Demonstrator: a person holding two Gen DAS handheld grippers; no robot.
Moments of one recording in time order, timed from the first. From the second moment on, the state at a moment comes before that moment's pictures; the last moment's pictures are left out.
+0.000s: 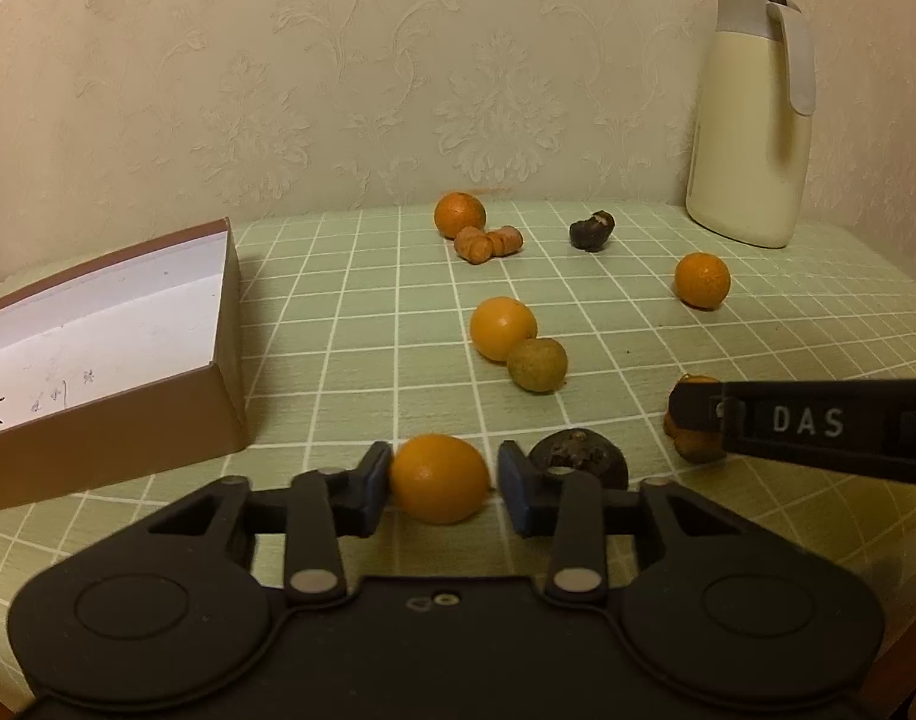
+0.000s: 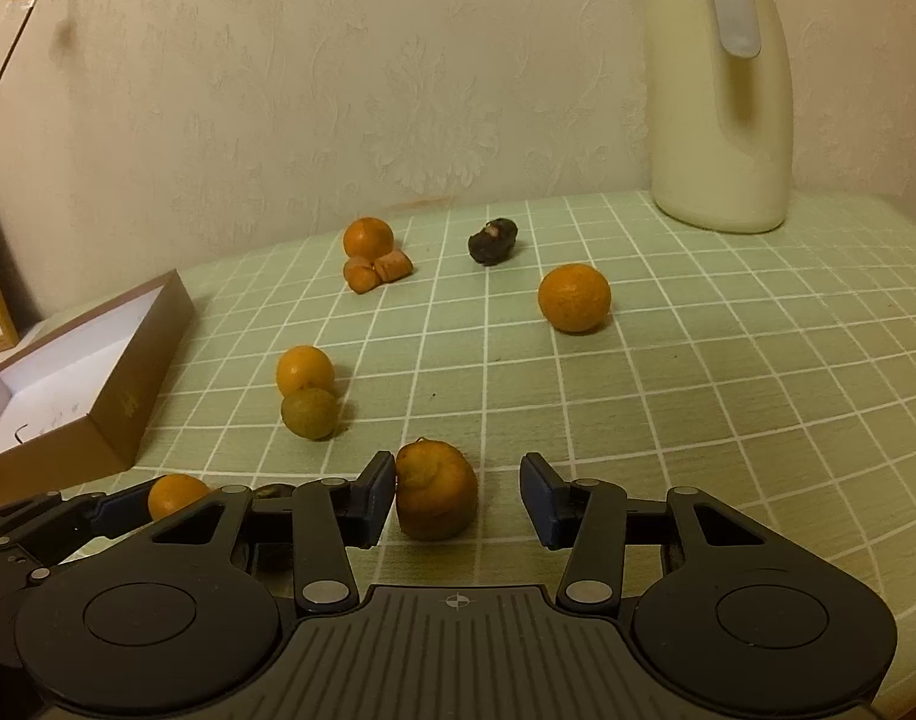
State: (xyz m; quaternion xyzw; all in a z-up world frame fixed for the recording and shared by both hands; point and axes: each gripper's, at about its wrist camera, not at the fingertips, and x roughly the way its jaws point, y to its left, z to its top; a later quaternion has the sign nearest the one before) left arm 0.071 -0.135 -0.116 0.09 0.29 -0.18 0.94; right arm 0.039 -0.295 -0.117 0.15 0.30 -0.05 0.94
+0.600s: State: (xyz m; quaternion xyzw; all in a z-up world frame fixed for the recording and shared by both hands) left arm 0.055 -0.136 -0.120 0.11 0.27 -0.17 0.94; right arm 0.044 -0.276 -0.123 0.09 0.30 -0.05 0.95
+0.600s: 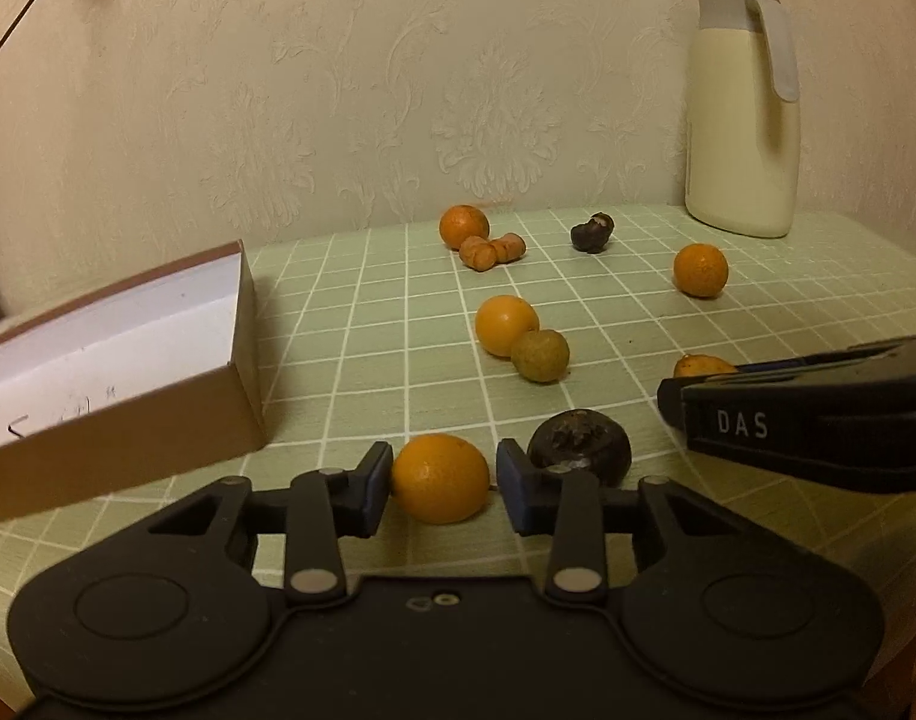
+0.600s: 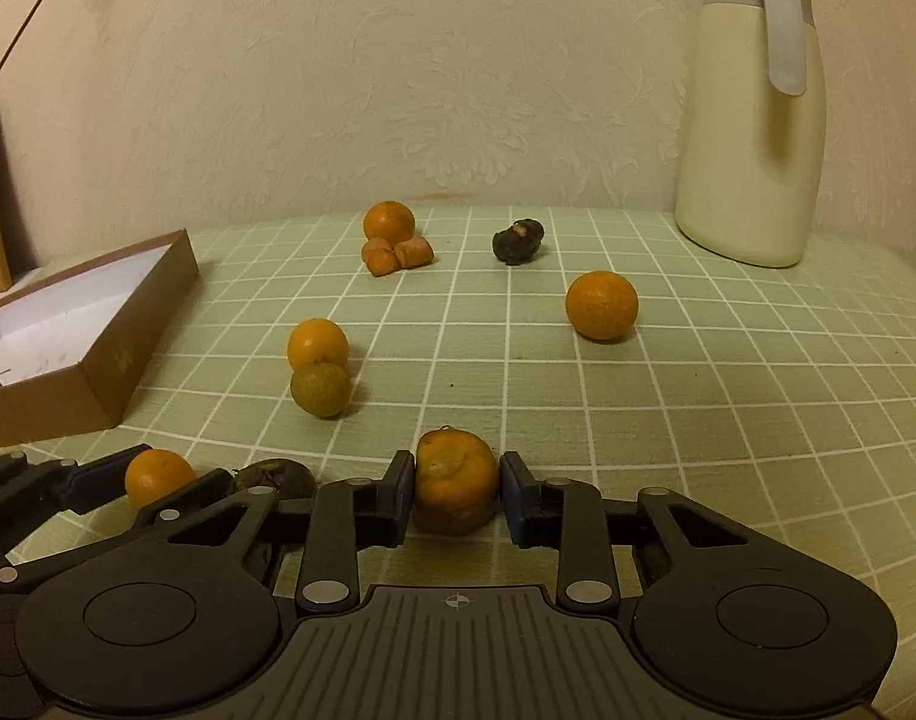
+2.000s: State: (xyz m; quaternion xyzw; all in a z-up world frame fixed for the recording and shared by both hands) left arm 0.019 -0.031 -0.049 0.05 0.22 -0.10 0.97; right arm 0.000 -0.194 -0.053 0.07 0.23 0.10 0.97
